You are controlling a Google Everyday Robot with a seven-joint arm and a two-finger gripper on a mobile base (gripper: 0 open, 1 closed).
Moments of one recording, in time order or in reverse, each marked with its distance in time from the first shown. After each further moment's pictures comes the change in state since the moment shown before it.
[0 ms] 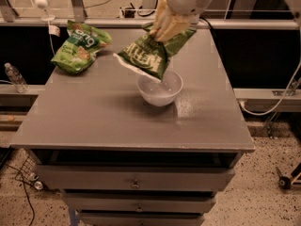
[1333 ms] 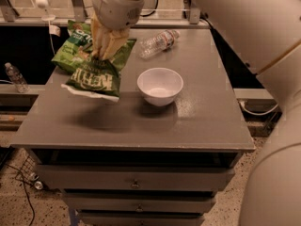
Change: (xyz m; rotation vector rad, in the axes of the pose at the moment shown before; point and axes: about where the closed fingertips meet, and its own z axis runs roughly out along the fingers) arm -0.123 -0.009 0.074 -0.169 -0.091 -0.326
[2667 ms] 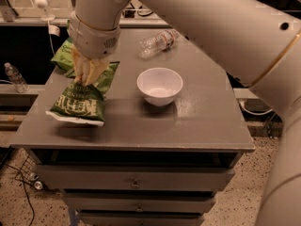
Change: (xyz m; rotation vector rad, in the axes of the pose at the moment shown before) arm -0.047 0.010 0.055 -0.058 -0.018 -0.045
